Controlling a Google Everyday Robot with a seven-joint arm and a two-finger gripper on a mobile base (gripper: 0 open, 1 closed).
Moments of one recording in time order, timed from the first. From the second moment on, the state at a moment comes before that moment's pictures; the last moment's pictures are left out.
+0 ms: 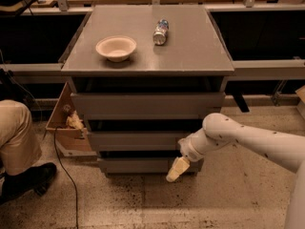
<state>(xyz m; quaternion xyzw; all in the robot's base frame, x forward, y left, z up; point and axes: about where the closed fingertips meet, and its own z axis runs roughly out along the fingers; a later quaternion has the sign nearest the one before) 0.564 -0.091 0.503 -0.53 0.80 0.22 0.19</state>
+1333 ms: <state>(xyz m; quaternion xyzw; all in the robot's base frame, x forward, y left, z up) 0.643 -0.089 0.496 -0.49 0.80 0.21 0.28</state>
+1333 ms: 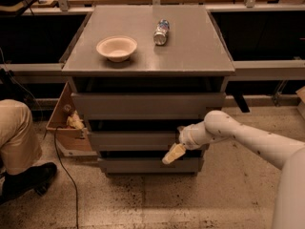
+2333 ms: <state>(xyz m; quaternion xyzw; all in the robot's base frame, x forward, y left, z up) 0.700 -0.094 0.476 -0.45 0.80 0.19 0.35</state>
